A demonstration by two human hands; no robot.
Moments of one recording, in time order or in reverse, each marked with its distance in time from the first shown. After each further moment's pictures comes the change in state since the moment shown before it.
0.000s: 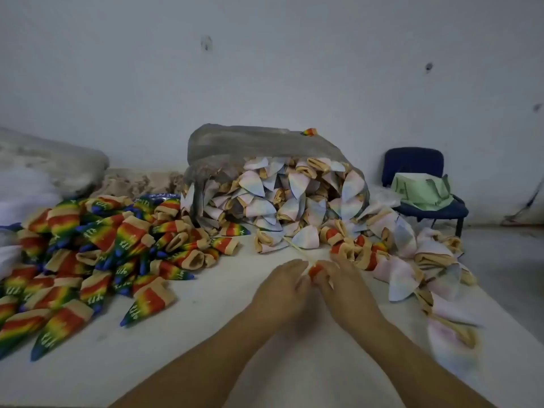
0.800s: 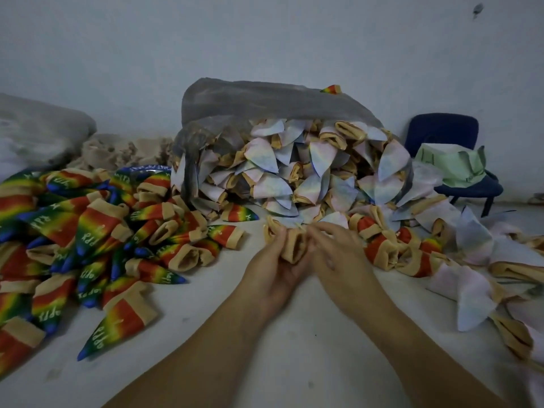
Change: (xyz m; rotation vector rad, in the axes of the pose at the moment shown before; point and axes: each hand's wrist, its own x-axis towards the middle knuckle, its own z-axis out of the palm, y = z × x) left_hand 0.072 -0.057 -0.008 -1.778 0.022 -0.384; right_hand 0.081 -0.013 0.047 0.141 0.106 -0.221
